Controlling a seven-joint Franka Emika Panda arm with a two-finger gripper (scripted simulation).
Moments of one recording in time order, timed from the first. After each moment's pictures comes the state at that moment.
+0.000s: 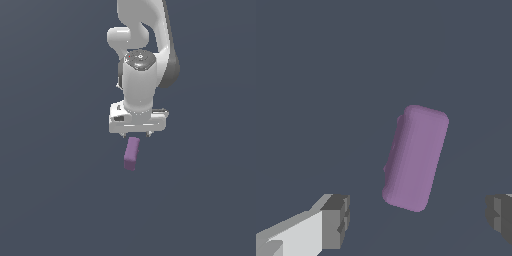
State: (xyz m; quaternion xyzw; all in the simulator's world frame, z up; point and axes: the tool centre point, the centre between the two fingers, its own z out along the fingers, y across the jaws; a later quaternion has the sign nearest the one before) arm 0.007 0.033 0.190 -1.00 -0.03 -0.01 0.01
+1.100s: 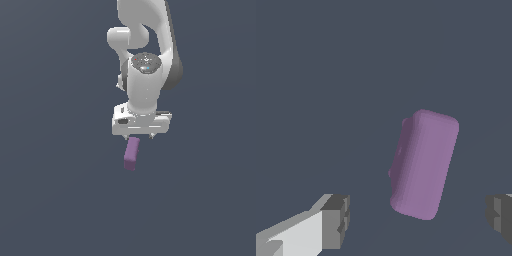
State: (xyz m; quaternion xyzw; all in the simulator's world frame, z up) arm 0.013 0.043 0.186 -1.00 -0.03 -0.01 0.00
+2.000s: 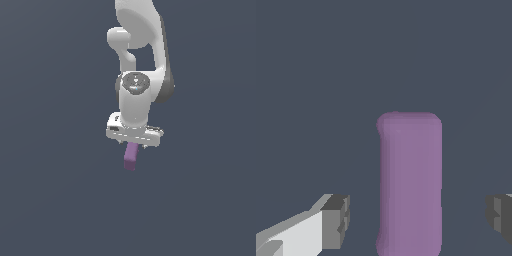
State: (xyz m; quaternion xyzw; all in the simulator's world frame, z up) arm 0.022 0.019 0.146 -0.99 0.11 0.00 0.00
